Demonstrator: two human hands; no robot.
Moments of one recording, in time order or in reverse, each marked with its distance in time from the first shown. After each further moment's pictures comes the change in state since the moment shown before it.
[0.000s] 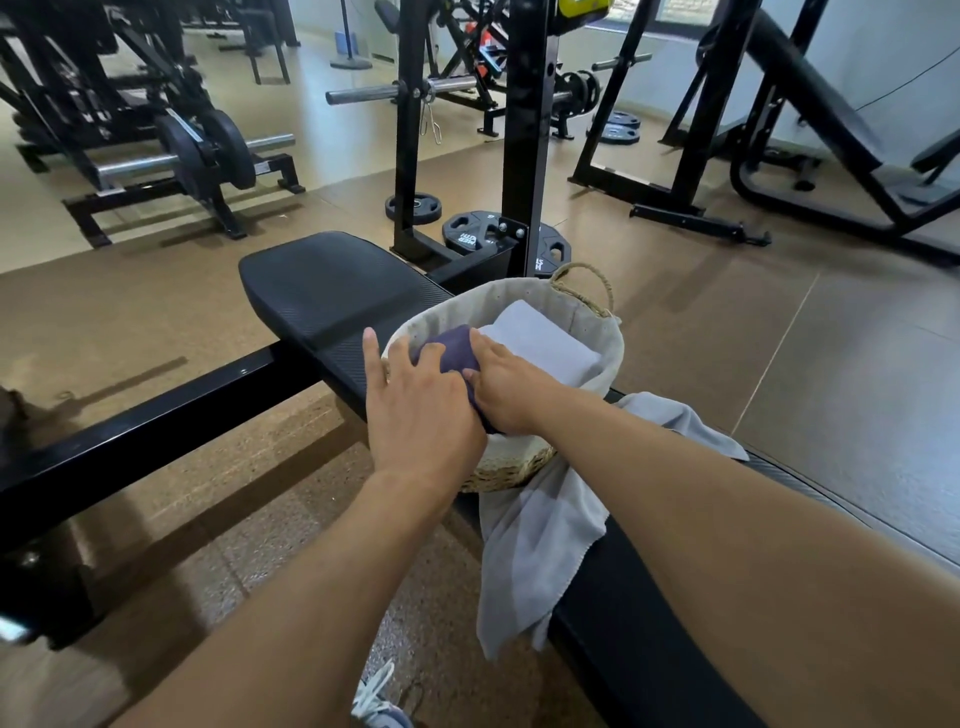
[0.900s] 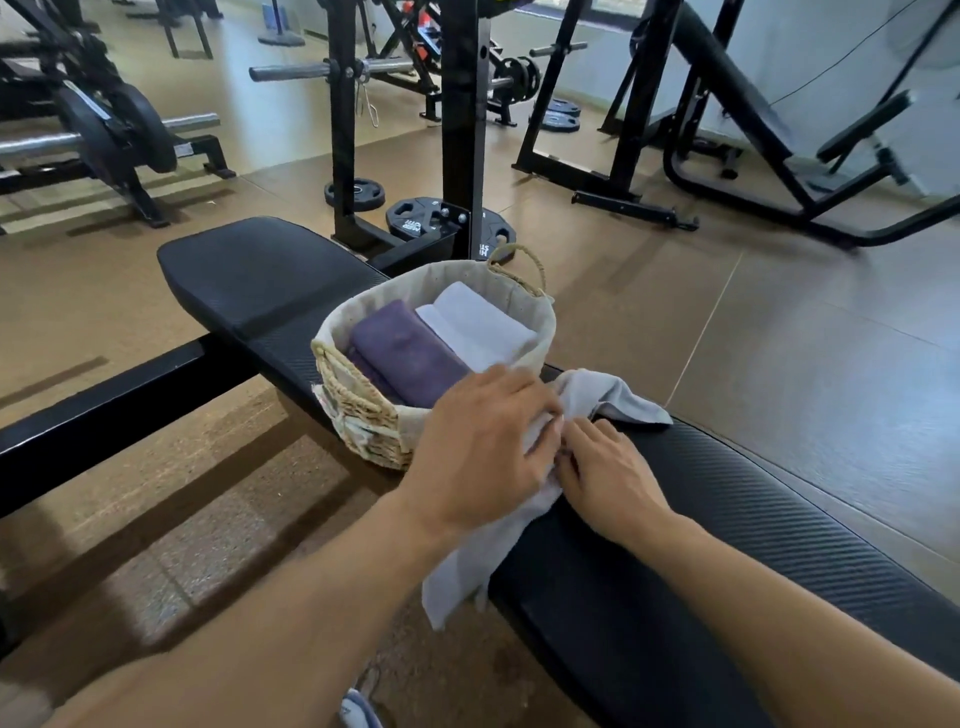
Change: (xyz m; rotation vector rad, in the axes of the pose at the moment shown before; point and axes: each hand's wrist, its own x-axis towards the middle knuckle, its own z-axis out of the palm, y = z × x) left_hand -0.040 0.066 -0.004 -0.721 0.308 0.595; right_hand -0.148 0.140 0.053 -0.193 0.434 -0.007
